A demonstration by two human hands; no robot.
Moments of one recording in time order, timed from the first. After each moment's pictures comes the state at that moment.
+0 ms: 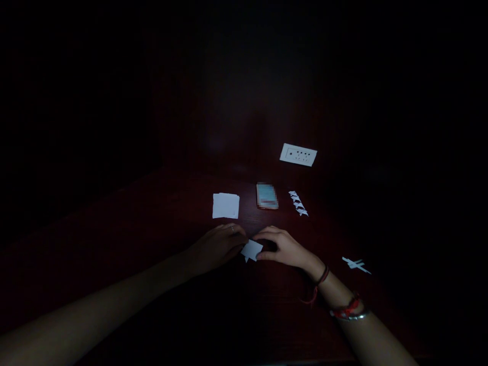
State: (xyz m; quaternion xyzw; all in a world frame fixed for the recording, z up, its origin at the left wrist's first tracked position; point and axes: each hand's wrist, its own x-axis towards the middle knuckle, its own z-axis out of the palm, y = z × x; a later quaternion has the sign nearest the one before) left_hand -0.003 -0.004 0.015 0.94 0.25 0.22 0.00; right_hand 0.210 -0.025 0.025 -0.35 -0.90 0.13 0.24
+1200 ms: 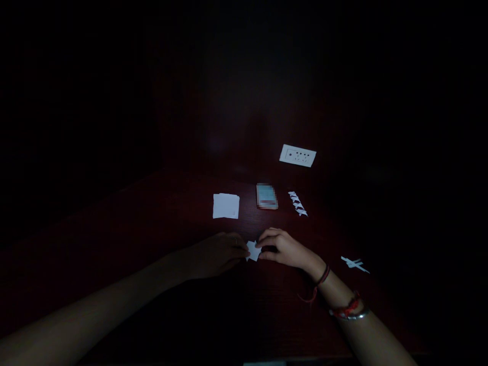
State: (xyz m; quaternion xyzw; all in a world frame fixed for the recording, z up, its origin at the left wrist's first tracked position) left_hand -0.012 -0.008 0.016 0.97 0.15 0.17 0.05; right_hand 0.213 -0.022 0.025 -0.35 -0.92 0.07 0.17
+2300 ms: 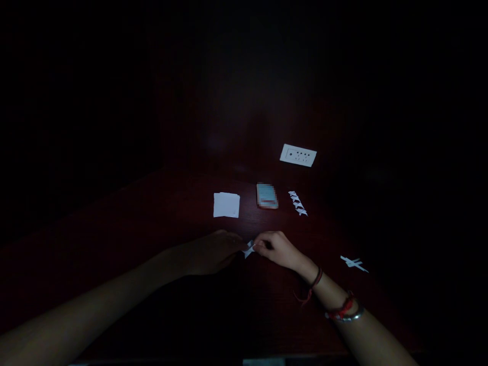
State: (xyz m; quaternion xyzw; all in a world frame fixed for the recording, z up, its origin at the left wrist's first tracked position) left_hand -0.017 -0.014 0.037 0.97 0.19 0.16 0.08; right_hand 0.197 -0.026 0.021 -0.41 -0.87 0.16 0.24
